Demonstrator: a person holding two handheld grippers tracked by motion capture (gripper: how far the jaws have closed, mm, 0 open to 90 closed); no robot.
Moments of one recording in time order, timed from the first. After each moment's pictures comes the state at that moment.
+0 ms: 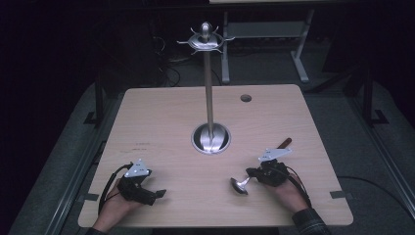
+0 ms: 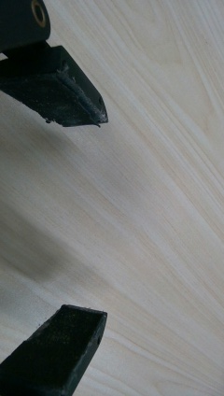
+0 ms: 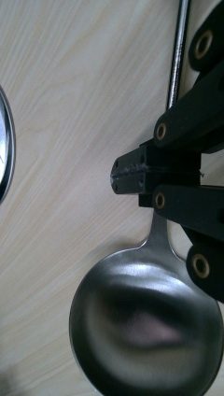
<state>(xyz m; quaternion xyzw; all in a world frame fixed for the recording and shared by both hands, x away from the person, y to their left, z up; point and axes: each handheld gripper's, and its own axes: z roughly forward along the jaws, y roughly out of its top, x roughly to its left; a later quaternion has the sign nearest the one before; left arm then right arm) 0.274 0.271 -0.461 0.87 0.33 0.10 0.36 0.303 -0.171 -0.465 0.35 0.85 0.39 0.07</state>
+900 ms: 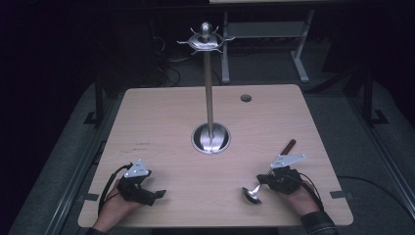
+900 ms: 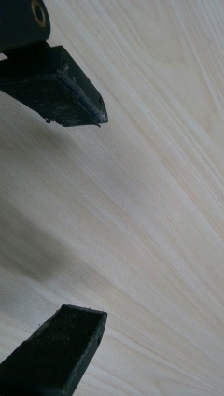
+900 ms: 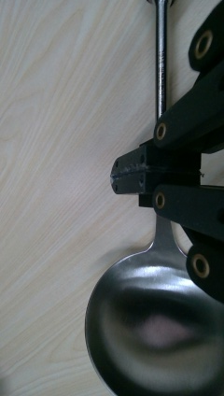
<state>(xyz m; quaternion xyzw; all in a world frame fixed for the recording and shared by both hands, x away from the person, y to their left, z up) 0.274 0.273 -0.461 0.87 0.33 0.10 0.36 0.281 -0.201 -0.462 0.36 0.85 0.38 0.07</state>
